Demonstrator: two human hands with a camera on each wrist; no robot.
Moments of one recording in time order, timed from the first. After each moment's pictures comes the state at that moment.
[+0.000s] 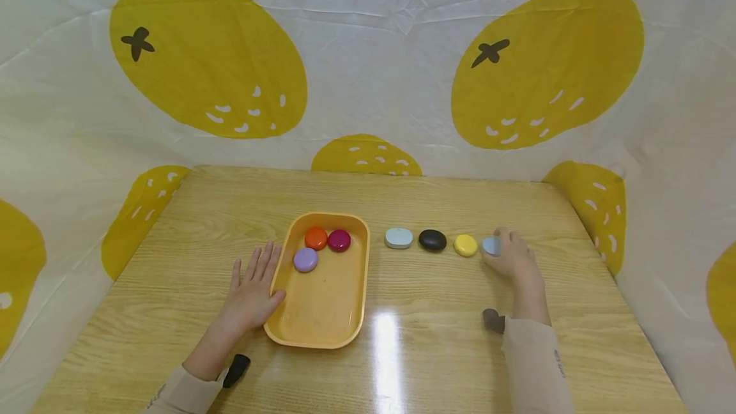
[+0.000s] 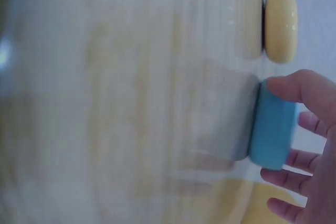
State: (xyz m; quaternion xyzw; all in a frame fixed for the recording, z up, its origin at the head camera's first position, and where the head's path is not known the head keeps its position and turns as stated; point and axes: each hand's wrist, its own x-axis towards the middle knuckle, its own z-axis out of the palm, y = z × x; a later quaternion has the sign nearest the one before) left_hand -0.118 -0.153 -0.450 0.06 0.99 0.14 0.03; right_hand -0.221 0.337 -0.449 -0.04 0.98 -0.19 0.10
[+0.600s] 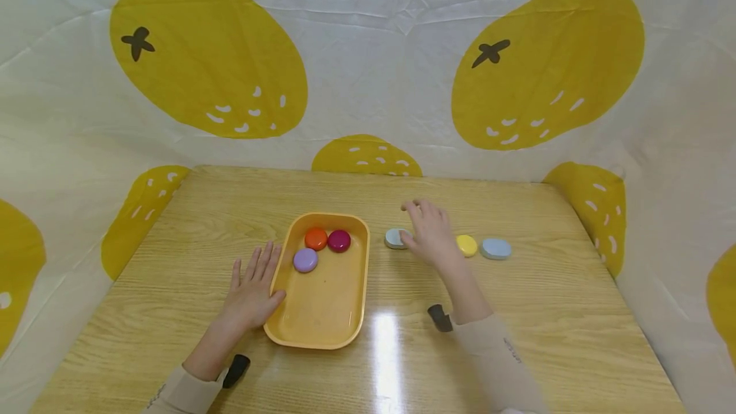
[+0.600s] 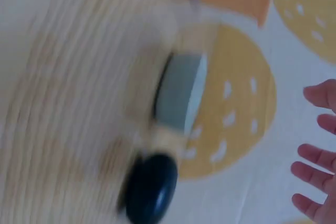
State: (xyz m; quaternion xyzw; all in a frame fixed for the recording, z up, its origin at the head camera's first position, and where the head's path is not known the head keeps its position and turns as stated) left_hand -0.118 -0.153 -0.450 0.06 0.99 0.15 0.04; right_hand -0.221 0.183 -0.402 -0.25 0.95 -0.15 -0.10
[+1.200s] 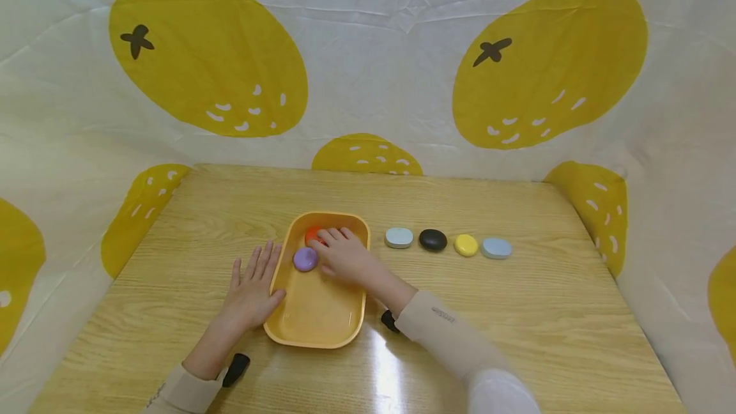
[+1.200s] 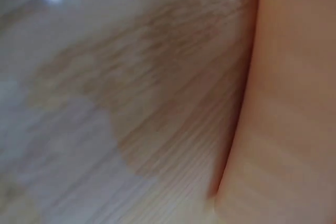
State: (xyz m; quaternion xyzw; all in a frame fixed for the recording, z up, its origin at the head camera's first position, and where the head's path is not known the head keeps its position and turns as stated) left_hand -0.117 -0.154 -0.450 0.07 0.99 0.14 0.03; right_hand -0.213 0.049 -0.440 -0.47 0.88 0.02 -0.07
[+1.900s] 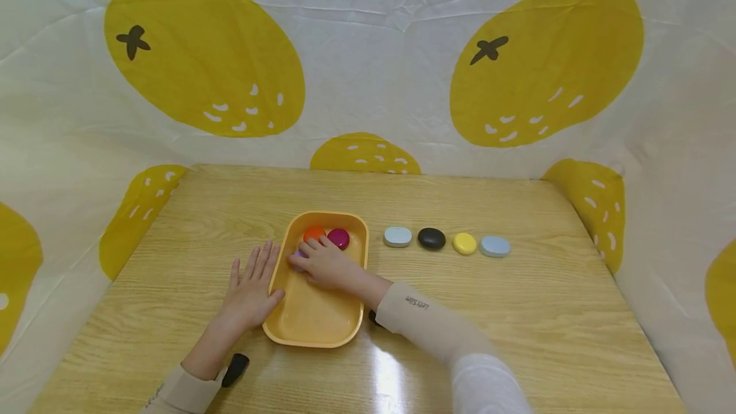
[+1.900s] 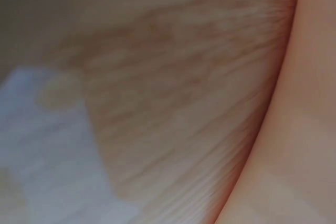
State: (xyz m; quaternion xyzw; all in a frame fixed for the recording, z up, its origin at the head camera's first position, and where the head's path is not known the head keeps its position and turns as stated) left_hand -0.118 -0.153 -0.450 0.07 0.99 0.14 0.04; right_hand -0.210 0.016 -0.461 -0.52 0.85 0.09 -0.08
